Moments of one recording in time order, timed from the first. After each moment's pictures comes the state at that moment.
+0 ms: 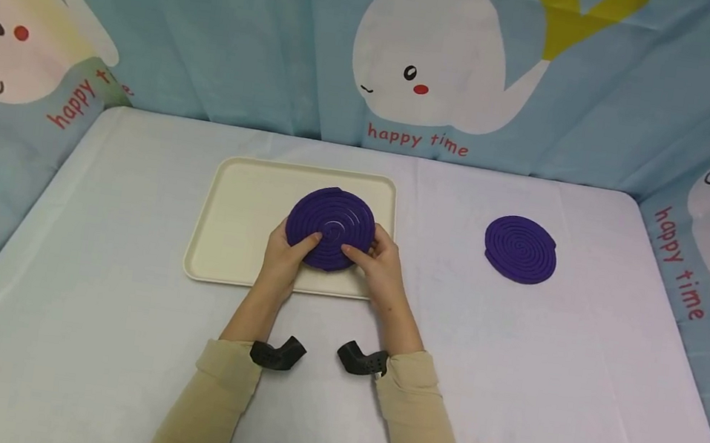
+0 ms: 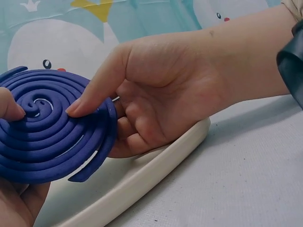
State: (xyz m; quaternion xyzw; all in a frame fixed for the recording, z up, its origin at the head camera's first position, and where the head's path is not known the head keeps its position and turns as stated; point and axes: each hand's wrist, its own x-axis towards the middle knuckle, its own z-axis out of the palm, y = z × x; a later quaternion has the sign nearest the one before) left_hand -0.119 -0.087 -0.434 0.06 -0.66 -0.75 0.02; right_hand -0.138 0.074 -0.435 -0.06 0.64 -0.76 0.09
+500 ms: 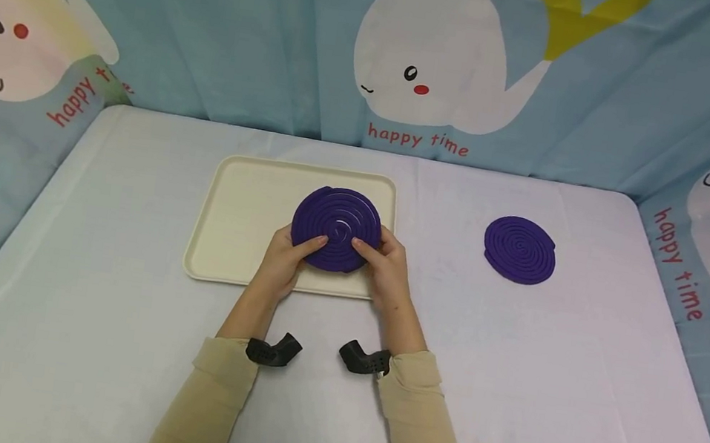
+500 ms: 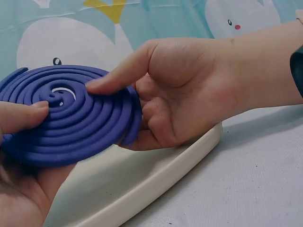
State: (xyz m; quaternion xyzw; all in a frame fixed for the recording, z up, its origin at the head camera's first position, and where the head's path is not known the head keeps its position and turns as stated) left_hand -0.119 -0.088 -0.431 0.02 -0.59 -0.81 -0.04; right_hand -0.137 0.076 -0.429 0.00 0.56 -0.82 0.09
